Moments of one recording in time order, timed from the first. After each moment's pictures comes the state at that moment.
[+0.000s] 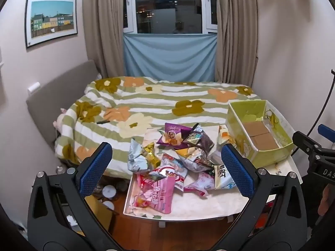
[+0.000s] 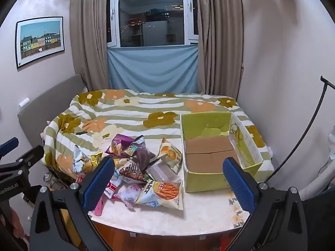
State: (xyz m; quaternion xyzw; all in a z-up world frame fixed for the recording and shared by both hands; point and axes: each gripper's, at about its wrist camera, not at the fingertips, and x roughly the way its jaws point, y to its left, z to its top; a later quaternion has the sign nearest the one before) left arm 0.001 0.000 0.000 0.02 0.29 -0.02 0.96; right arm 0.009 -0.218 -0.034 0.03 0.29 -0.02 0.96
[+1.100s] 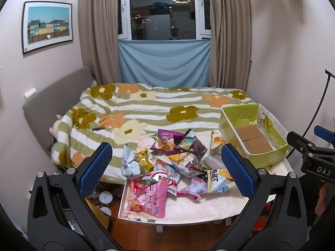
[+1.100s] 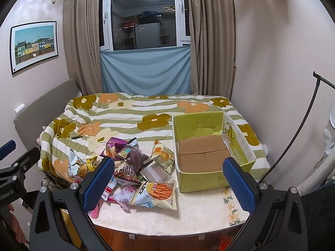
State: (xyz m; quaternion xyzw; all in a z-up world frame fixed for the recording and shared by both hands) left arm -0.009 -0.016 0.005 0.03 0.26 -0.03 0.97; right arm 0.004 -0.230 -0.029 0.04 0.29 -0.04 0.96
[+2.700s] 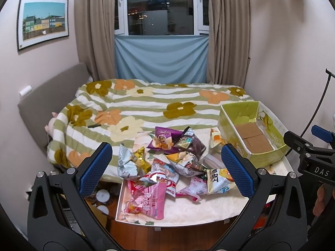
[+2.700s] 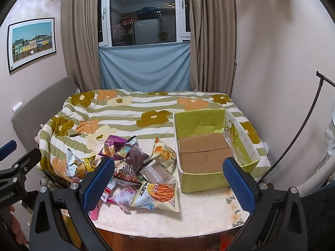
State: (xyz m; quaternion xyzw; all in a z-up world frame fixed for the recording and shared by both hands) left arm -0.001 -0.011 -0.009 0.02 0.27 -0.04 0.96; right arm 0.009 -0.231 -0.036 0.04 0.29 -0.04 0.95
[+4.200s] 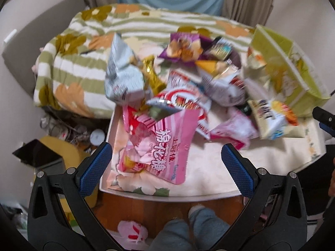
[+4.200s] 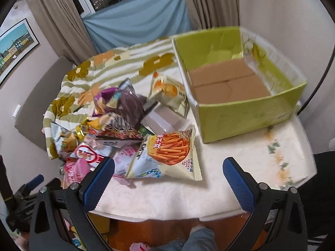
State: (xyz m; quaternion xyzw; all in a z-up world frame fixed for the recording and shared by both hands) left arm 0.087 0.039 -0.213 0.00 0.50 -0.02 0.87; right arm 0.085 -0.252 -0.197 0.17 0.47 0.01 0.86
